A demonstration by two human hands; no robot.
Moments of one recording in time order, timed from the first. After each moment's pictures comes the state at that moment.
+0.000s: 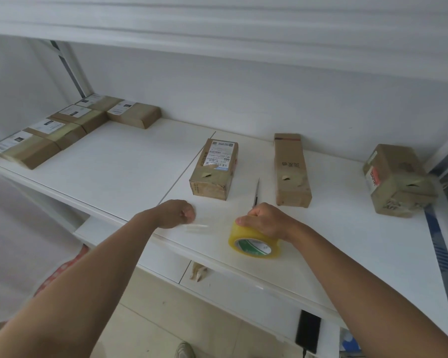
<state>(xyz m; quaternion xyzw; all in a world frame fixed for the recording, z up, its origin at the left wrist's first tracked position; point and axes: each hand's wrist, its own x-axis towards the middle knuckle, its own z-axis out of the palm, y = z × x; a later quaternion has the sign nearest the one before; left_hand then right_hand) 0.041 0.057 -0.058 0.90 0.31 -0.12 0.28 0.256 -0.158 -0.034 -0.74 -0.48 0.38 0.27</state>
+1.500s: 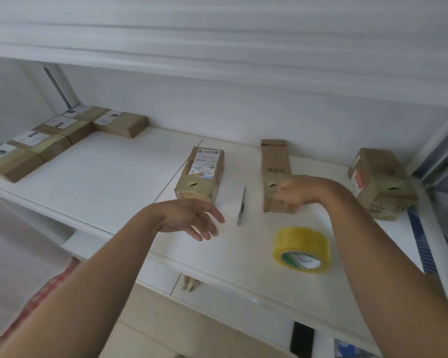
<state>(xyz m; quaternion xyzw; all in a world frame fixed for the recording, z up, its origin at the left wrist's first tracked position) 0.094 -0.003 0.015 0.73 0.26 -0.18 0.61 0.338 -0.178 0.064 -0.82 -0.46 0.33 0.02</state>
